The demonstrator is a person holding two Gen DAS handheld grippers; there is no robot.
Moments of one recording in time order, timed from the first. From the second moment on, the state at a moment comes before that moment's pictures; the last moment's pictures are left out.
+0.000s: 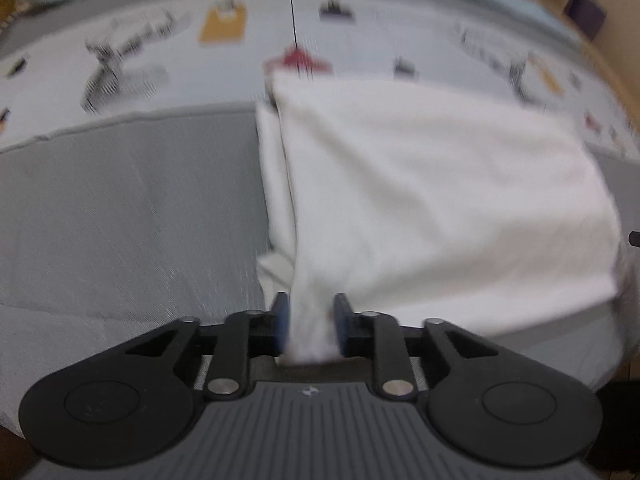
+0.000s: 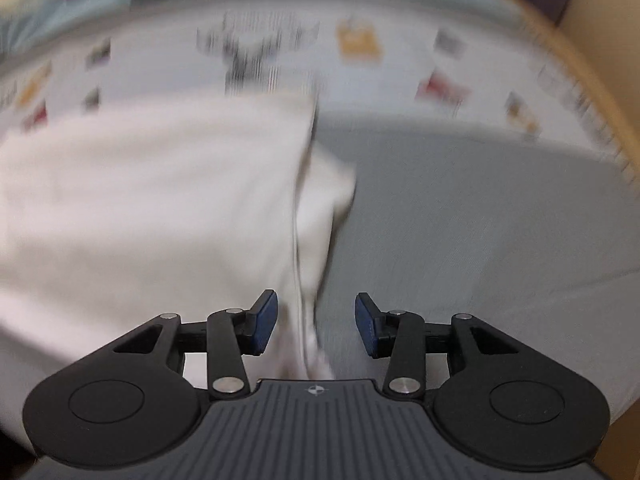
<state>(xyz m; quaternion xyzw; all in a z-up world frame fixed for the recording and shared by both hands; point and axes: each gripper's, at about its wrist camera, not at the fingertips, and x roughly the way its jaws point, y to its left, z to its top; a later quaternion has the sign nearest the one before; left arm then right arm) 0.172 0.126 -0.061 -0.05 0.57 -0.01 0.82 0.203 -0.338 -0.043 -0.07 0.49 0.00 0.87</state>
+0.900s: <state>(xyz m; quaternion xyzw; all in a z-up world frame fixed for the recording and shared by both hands) 0.123 0.177 0.000 -0.12 0.42 0.05 0.90 0.148 -0.100 -0.033 0.01 0.41 0.16 0.90</state>
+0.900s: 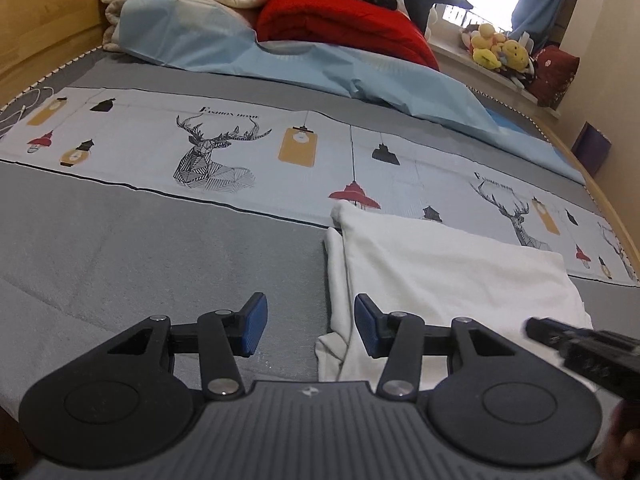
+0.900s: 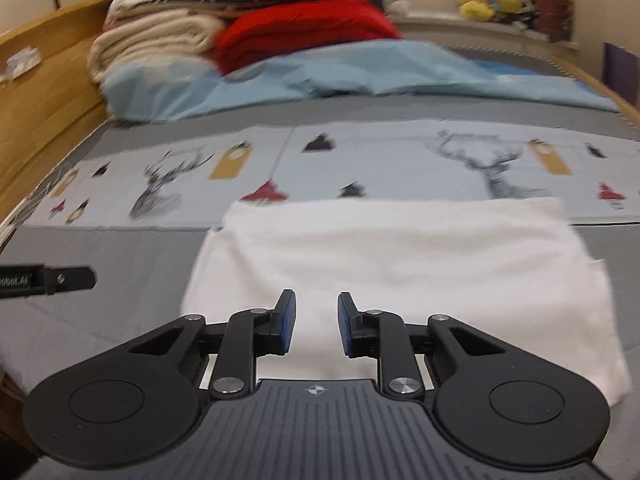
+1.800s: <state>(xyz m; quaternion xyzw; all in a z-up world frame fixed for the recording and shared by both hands) 0.150 0.209 -0.026 -0.16 0.47 0.07 0.87 0.115 0.042 -0.120 -0.18 0.47 0.32 0.81</state>
